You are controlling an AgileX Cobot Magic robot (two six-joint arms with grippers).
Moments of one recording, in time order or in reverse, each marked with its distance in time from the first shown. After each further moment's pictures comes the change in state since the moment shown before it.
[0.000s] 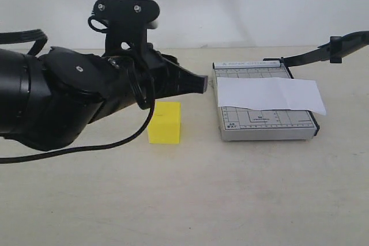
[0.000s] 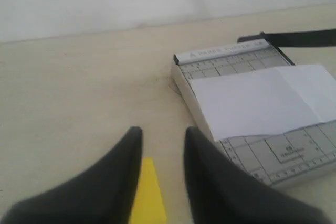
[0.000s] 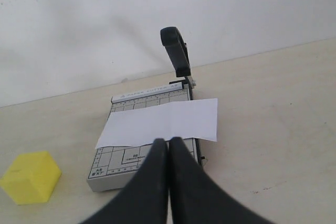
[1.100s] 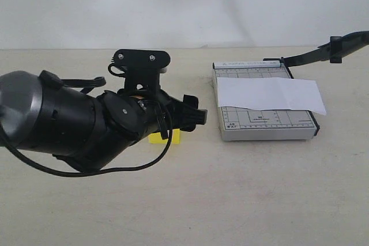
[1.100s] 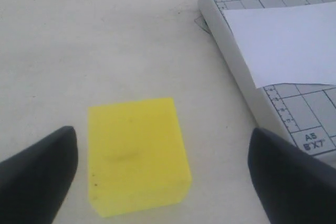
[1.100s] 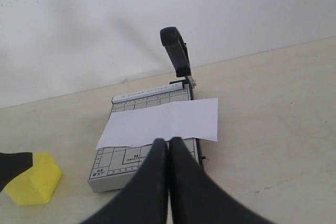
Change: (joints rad) left arm 0.015 0.215 -0.004 0.055 -0.034 -0.192; right arm -0.002 0.000 0.000 0.003 0.000 0.002
